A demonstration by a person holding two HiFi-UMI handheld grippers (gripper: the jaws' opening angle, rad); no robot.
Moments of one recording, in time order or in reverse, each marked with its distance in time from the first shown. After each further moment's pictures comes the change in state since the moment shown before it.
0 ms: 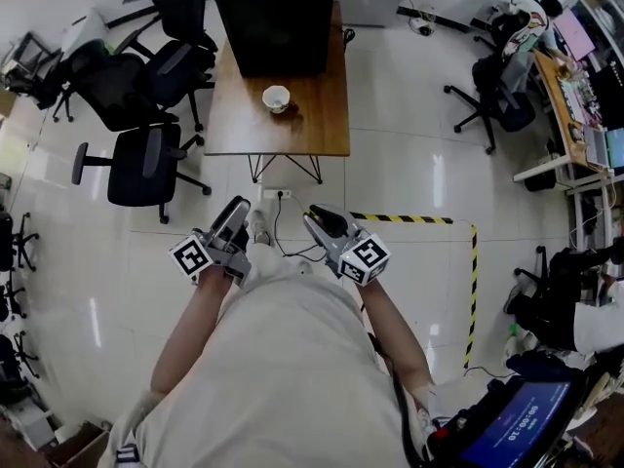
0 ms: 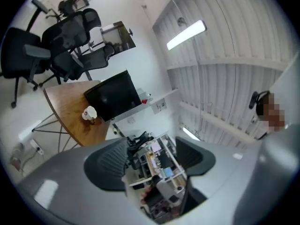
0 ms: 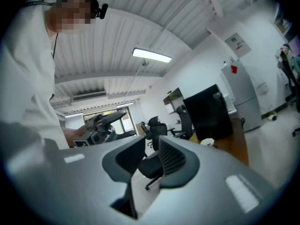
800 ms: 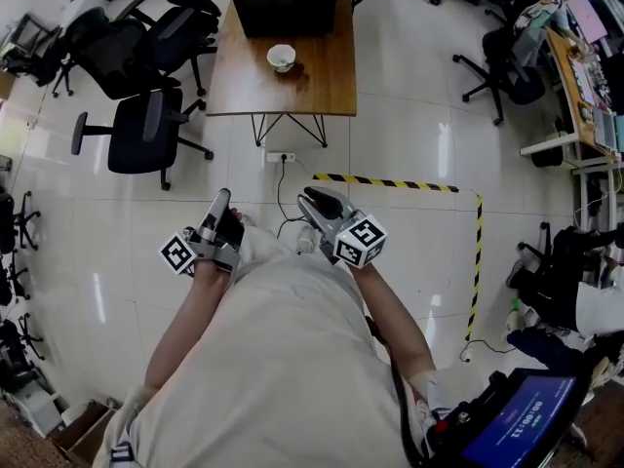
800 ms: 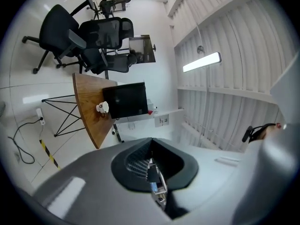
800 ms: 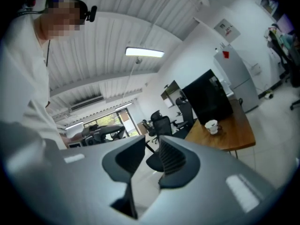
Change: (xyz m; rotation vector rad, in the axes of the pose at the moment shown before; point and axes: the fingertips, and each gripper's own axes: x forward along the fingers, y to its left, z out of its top) left arm -0.089 0.011 -0.004 -0.275 -0.178 -0.030; right arm 0.000 0.048 -0.045 0.164 0.039 -0.016
